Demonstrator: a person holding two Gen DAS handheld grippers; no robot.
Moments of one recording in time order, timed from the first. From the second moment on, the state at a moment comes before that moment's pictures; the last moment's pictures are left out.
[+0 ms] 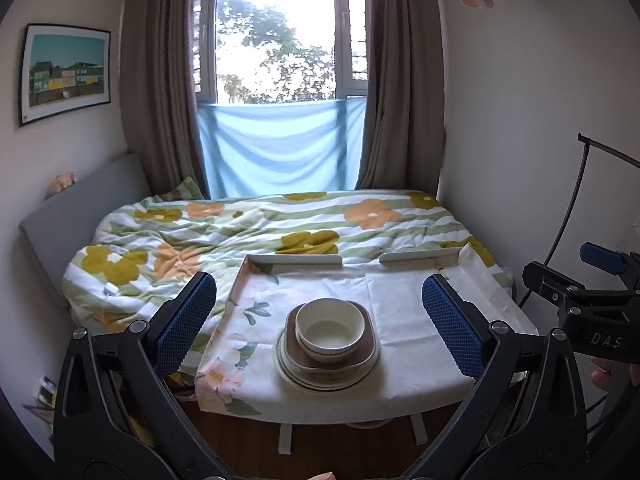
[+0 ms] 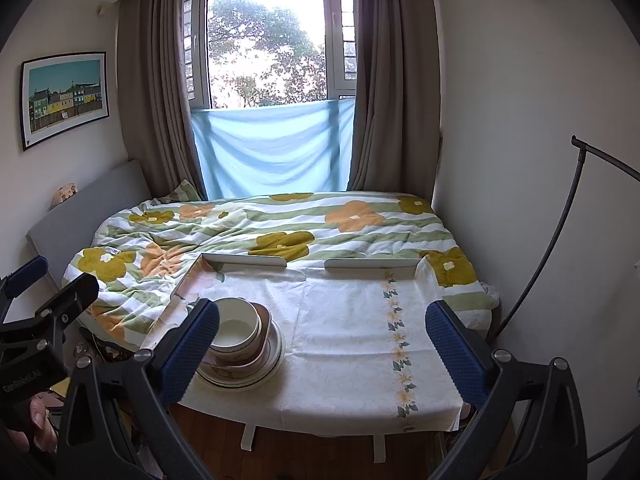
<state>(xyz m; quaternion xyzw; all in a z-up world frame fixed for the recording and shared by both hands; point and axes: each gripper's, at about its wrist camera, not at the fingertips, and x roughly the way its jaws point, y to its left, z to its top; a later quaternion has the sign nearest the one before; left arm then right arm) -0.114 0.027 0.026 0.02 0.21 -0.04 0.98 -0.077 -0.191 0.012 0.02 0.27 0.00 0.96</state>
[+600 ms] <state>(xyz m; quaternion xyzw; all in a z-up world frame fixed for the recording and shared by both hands) -0.119 0.031 0.026 0.02 0.21 -0.04 0.98 -0.075 -0.190 0.009 0.02 0.26 0.00 0.96</state>
